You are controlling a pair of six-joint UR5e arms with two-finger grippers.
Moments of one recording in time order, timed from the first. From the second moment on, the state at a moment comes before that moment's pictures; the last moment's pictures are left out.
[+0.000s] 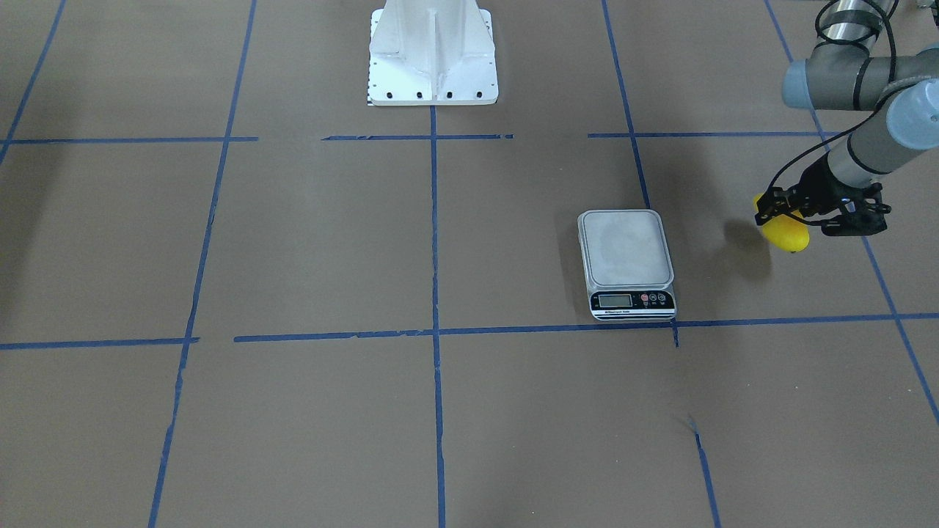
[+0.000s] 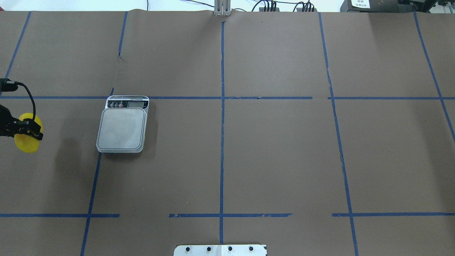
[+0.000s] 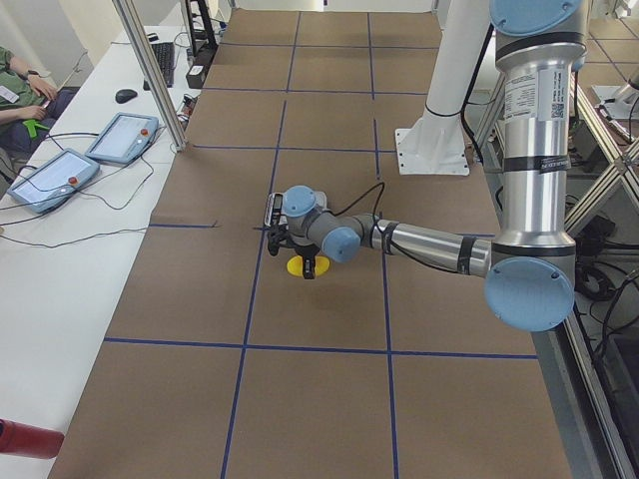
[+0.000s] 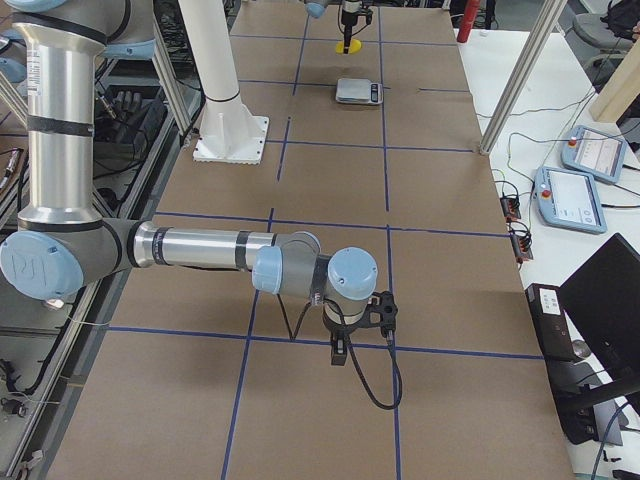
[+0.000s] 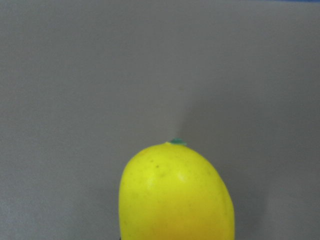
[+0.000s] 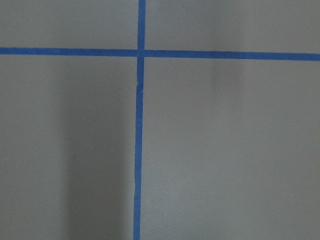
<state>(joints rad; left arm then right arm) -1.01 -1.51 -1.82 -1.87 -2.27 -0.73 1.62 -1.66 1.66 -1.68 2.35 -0.12</state>
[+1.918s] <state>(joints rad) -0.76 -1.90 -1.72 -1.78 -2.18 -1.14 1.62 -1.66 1.66 -1.68 2.35 -0.12</state>
